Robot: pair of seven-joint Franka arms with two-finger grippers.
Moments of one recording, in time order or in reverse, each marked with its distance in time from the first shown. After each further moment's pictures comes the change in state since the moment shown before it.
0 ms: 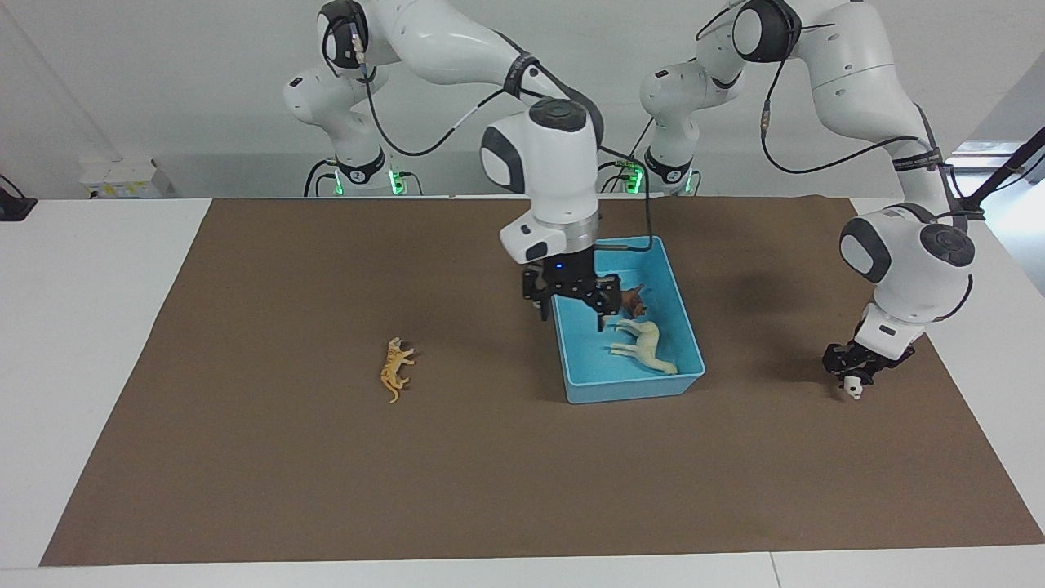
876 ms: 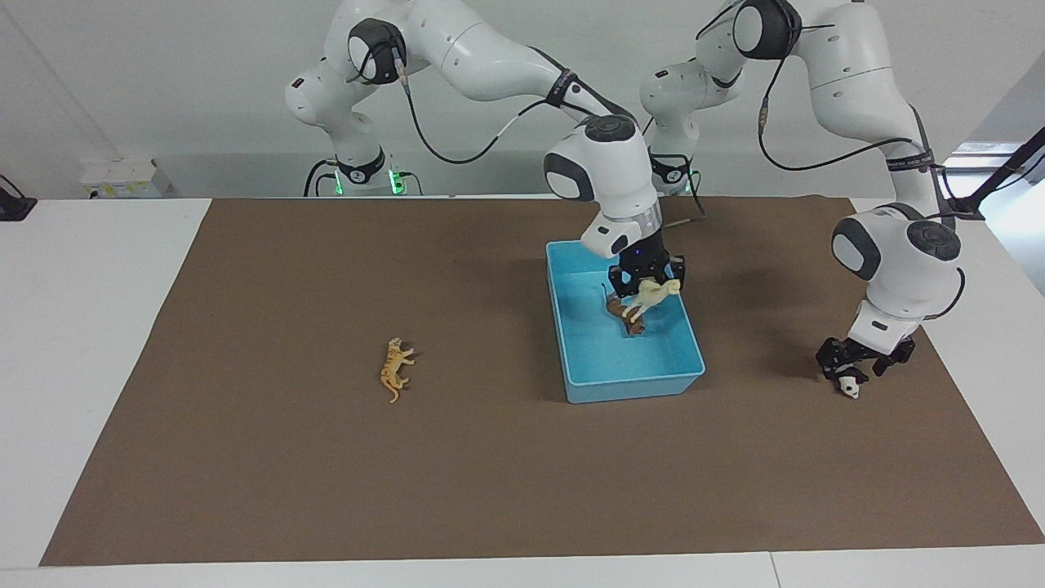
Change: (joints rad) left arm 0.026 -0.011 0.015 -0.138 0.015 0.195 0.072; right arm 0.153 0.122 0.195 -0.058 0.032 0.389 0.090
